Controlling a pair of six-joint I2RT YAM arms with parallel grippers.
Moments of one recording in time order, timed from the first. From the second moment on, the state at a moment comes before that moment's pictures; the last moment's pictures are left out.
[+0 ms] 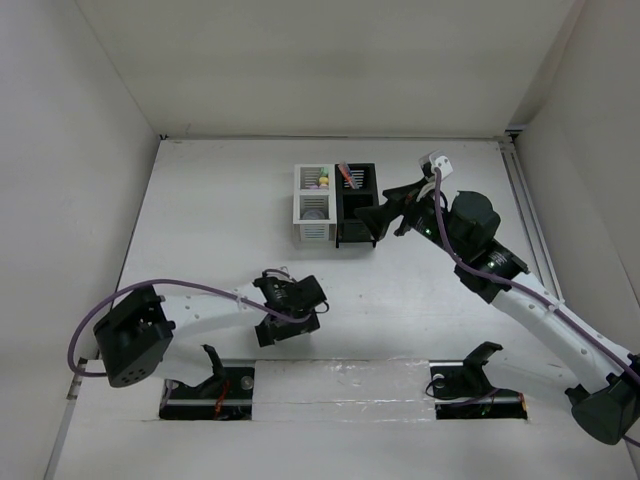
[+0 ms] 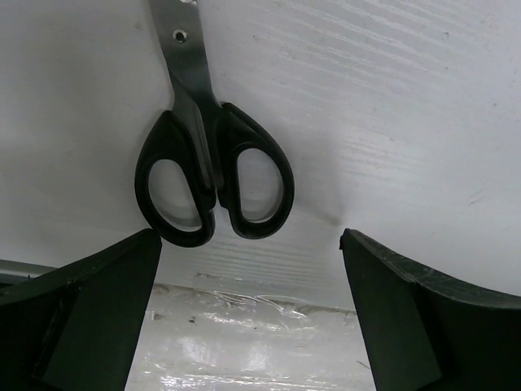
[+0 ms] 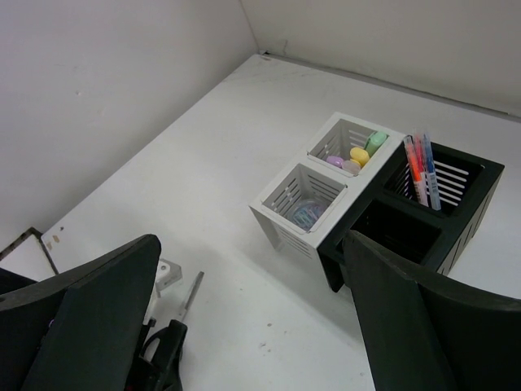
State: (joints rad) left arm -1.06 1.33 0.70 -0.80 -0.24 -1.34; right arm 0.62 1.00 0.93 0.06 -0.15 0.29
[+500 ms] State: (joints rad) left arm -1.15 1.35 0.87 -0.92 -0.33 -1.39; right arm 0.62 1.00 0.93 0.06 -0.17 0.29
